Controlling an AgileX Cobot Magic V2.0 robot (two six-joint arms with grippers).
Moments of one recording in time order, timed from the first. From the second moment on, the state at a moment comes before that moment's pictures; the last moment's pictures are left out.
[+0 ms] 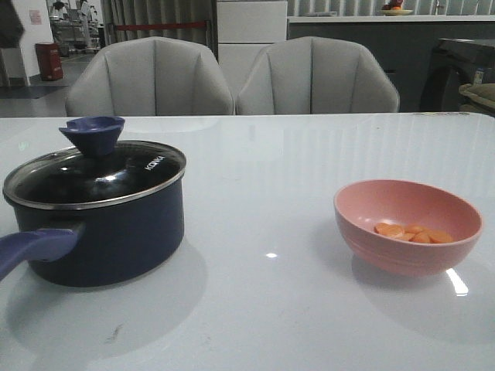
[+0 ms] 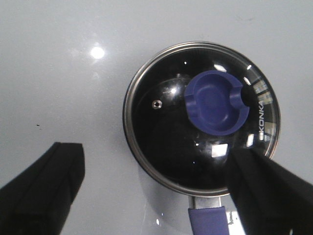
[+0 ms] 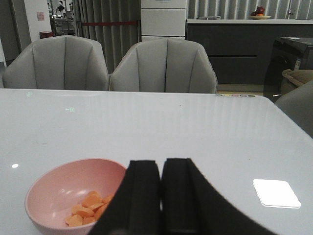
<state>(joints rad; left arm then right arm) -0.30 1.29 -1.15 0.03 0.88 -0.25 0.06 -0.01 0.03 -0.02 0.02 0.07</state>
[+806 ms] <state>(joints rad) -0.40 1.82 -1.60 0.03 1.18 -0.42 0.06 -0.01 0.03 -0.02 0.02 0.07</state>
